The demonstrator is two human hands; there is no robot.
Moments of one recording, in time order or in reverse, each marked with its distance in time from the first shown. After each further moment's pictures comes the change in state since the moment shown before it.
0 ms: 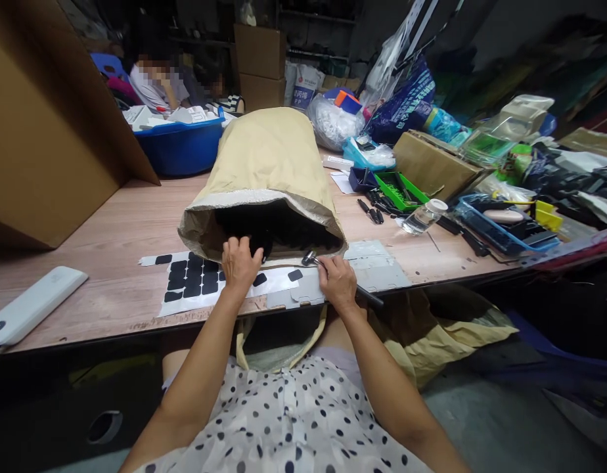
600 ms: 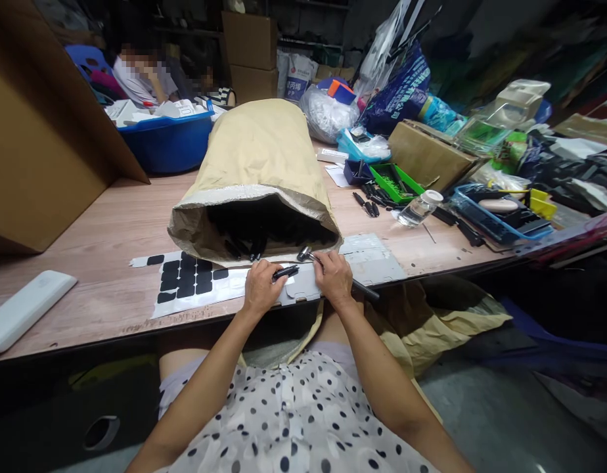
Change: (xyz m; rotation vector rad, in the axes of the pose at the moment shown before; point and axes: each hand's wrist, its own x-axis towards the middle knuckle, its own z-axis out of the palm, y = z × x) left_hand -0.059 0.017 0.026 -0.187 -0.238 0.246; right_hand 0.002 -0.006 -0.003 0.008 -0.035 0.042
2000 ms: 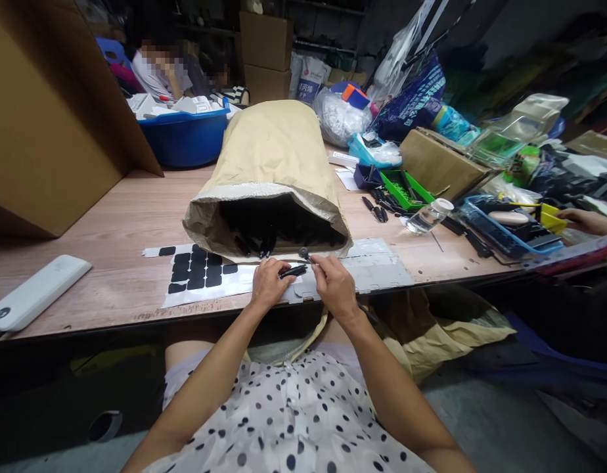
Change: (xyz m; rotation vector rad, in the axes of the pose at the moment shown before) left_hand 0.006 0.005 -0.002 -0.095 -0.055 -0.118; right_hand -0.005 -0.037 -0.037 0.223 -0.019 -0.077
